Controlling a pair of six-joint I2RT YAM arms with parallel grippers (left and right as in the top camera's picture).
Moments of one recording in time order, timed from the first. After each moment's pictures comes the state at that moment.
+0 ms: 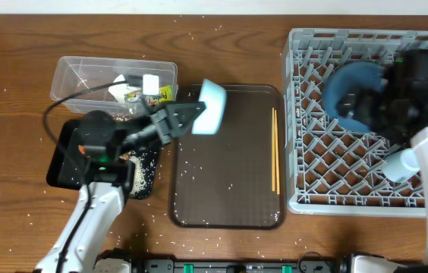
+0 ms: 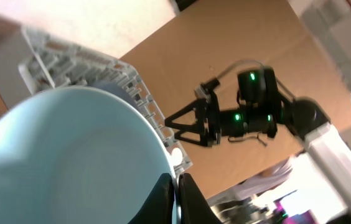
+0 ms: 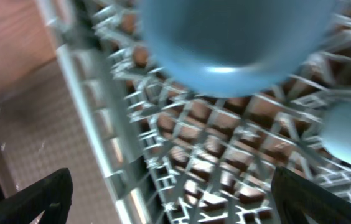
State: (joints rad) left arm -0.12 1.25 0.60 0.76 1.05 -1.10; right arm -0.13 1.43 1.39 -1.11 -0.14 0.38
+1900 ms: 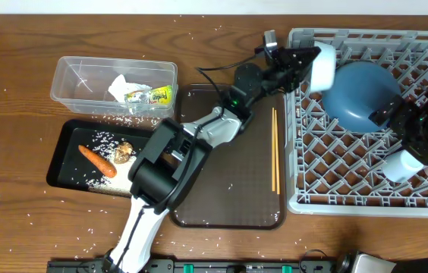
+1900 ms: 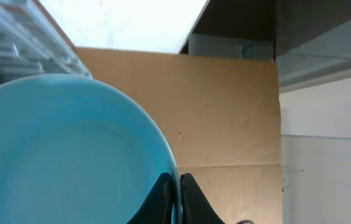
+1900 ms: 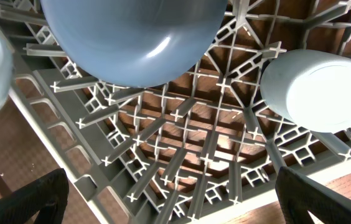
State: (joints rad) left arm -0.64 2.26 1.45 1.04 0.42 -1.78; right arm -0.34 1.43 1.39 -1.22 -0.19 0.39
